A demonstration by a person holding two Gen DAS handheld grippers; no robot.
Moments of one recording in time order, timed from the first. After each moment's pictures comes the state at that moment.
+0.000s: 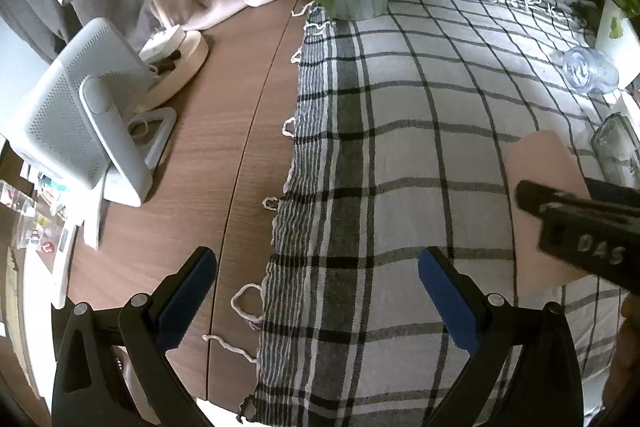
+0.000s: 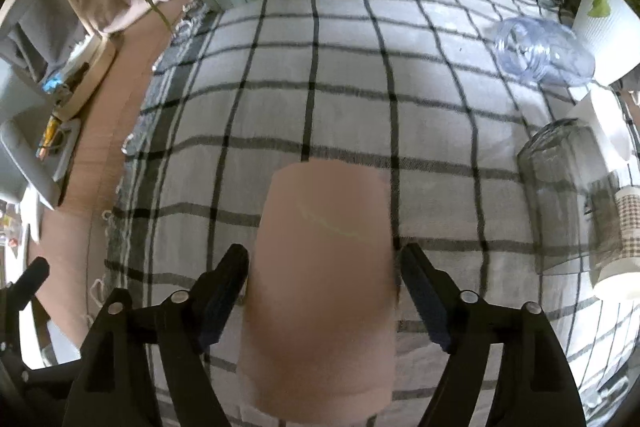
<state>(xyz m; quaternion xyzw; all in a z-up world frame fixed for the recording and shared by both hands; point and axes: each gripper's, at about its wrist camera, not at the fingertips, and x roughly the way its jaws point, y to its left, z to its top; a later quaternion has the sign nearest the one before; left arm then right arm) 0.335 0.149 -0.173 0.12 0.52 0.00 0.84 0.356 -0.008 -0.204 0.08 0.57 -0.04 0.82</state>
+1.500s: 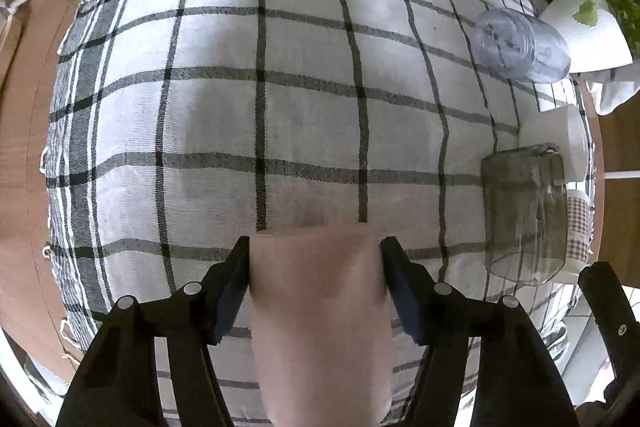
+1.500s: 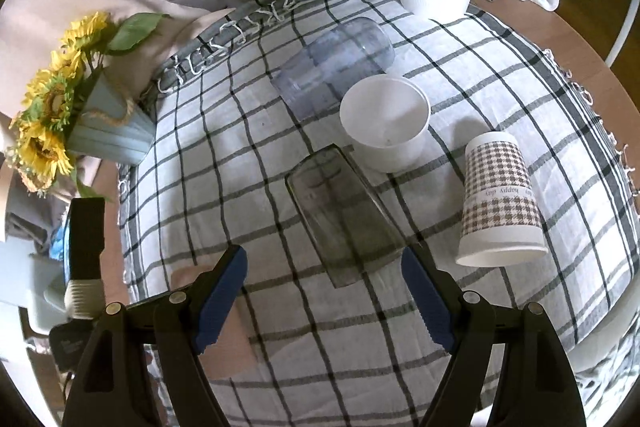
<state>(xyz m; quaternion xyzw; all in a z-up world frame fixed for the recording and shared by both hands) 0.423 -0.002 -0.213 0.02 0.70 -0.15 0.70 0.298 -0.177 -0.152 0.27 0.50 -0.16 0.81</state>
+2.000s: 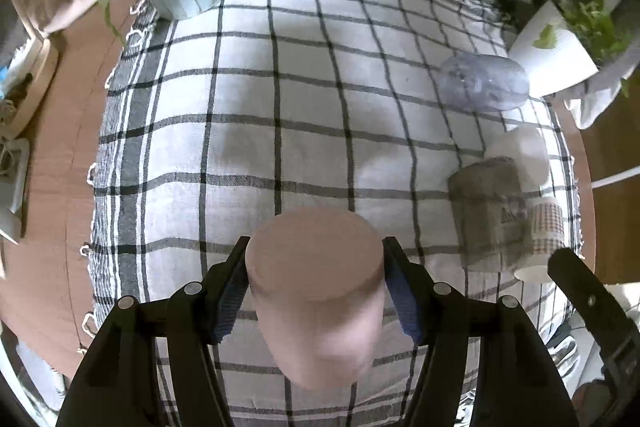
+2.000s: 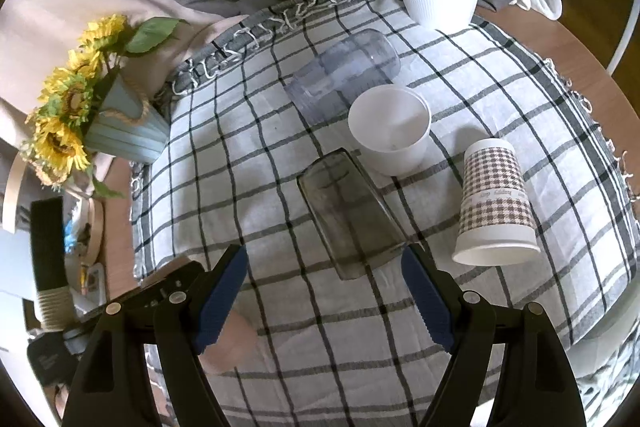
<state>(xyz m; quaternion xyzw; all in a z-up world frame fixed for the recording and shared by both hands) 0.395 0.013 -0.156 0.02 0.62 -0.16 0.77 0.287 -0.175 -0.137 0.26 0.50 -0.14 0.82</state>
